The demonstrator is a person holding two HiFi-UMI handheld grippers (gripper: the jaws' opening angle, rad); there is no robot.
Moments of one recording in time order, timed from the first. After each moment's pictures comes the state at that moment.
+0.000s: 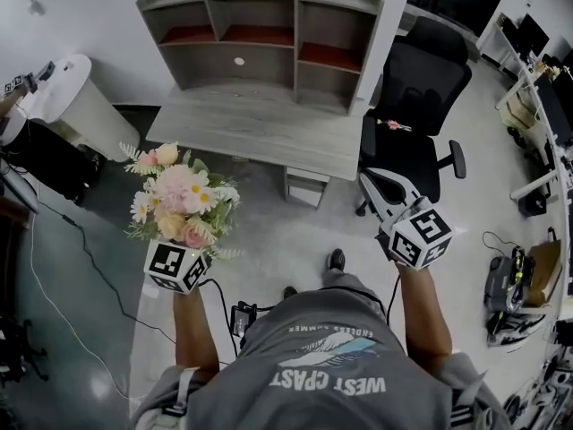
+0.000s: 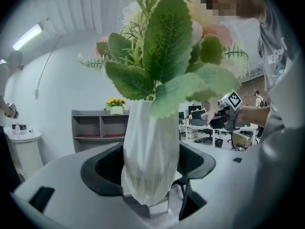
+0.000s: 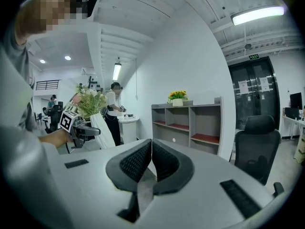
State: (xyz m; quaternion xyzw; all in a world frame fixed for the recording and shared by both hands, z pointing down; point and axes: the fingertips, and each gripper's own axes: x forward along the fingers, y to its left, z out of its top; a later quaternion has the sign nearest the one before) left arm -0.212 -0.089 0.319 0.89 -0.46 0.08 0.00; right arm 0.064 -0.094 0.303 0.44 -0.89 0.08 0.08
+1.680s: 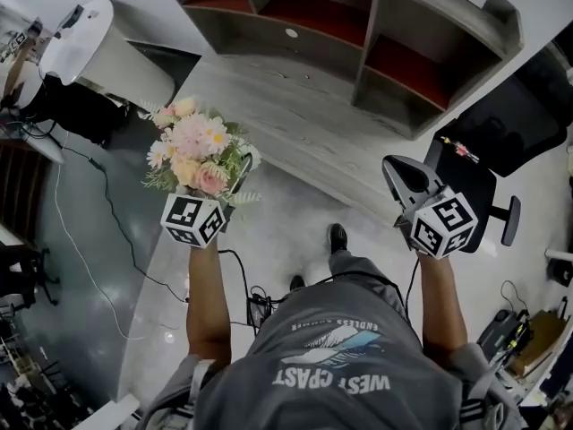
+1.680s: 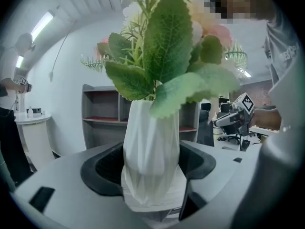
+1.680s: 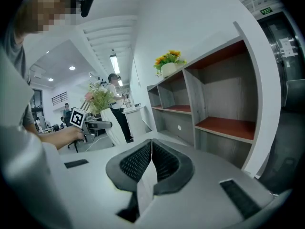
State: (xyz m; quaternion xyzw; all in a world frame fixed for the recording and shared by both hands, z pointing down) left arm -0.247 -0.336 0.408 0.81 -0.56 0.12 0.09; right arm 0.040 -0.360 0.418 0.31 -0.93 0.18 0.13
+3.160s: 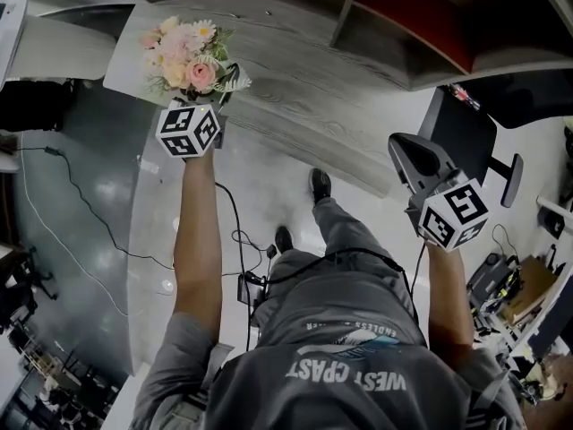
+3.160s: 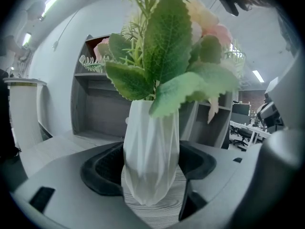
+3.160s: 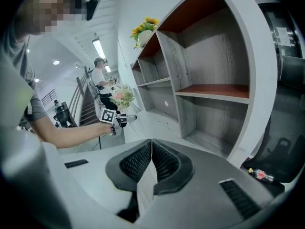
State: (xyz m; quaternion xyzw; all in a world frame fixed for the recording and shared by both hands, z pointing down) left arm -0.254 -0.501 0.602 0.79 -0.58 0.11 0.17; right arm 0.072 -0.385 0.524 0.32 -0.89 0.25 0.22
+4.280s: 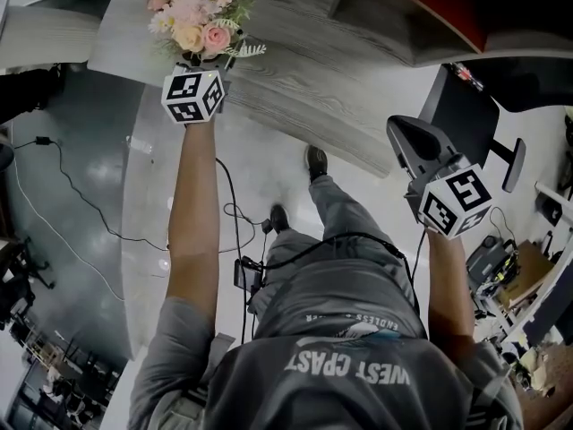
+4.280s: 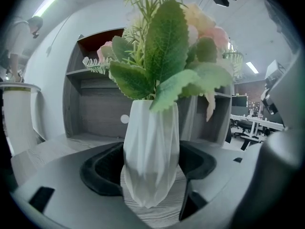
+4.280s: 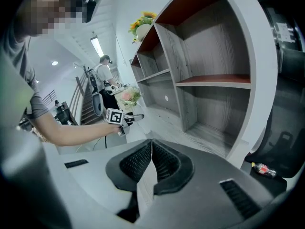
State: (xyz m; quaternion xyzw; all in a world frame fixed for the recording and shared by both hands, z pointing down) left arm -0.242 -0.523 0.636 0.80 -0.57 0.12 0.12; right arm 0.065 -0.377 0.543 0.32 -0.88 0.27 0.23
